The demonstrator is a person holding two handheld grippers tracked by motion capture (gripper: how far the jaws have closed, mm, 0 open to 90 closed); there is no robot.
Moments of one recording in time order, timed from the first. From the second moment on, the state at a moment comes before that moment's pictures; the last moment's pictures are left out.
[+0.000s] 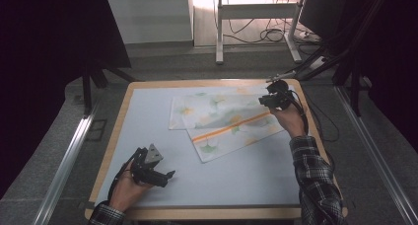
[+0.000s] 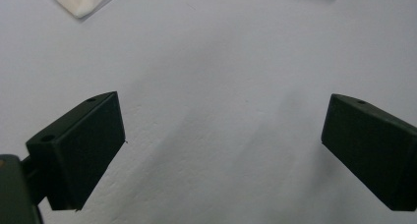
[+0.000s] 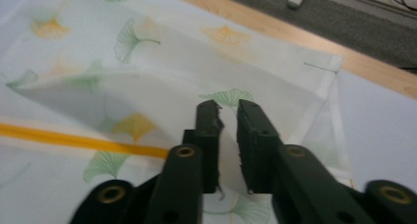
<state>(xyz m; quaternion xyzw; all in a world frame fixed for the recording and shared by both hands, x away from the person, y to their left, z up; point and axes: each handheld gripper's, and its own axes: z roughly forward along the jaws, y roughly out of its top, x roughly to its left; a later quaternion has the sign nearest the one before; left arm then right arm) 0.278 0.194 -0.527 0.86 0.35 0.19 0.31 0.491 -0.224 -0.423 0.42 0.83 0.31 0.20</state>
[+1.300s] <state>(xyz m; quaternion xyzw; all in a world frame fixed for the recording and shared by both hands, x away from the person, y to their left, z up) 0.286 0.173 -0.524 0.87 0.34 0.19 0.32 0.431 -0.301 -0.501 0.48 0.82 0.28 0.14</state>
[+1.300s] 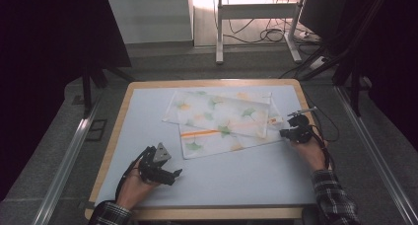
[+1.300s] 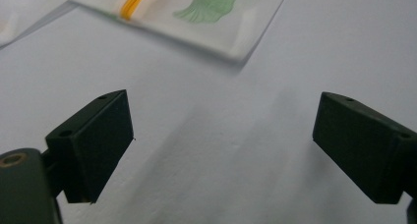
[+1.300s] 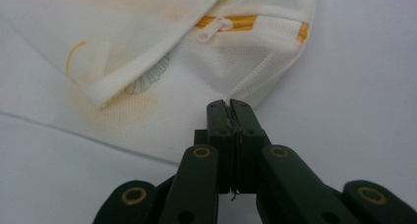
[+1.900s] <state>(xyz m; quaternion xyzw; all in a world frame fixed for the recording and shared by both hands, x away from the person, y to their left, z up) 0.352 0.176 -0.534 0.85 0.39 0.14 0.32 0.388 -0.288 -0.502 0.45 0.84 0.29 0.13</state>
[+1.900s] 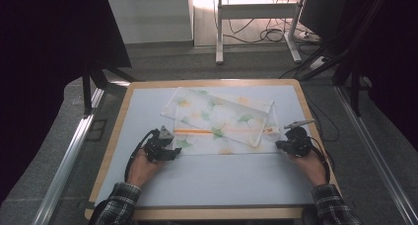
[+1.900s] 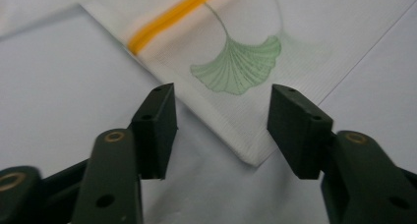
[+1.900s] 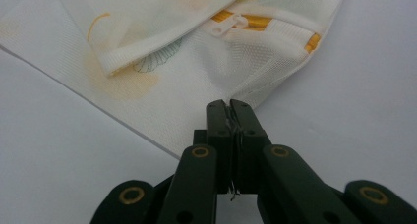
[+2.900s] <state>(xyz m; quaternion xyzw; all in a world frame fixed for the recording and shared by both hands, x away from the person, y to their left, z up) 0.281 0.194 -0.520 0.87 0.36 0.14 0.32 0.311 -0.261 -0.484 0.36 0.87 0.31 0.13</state>
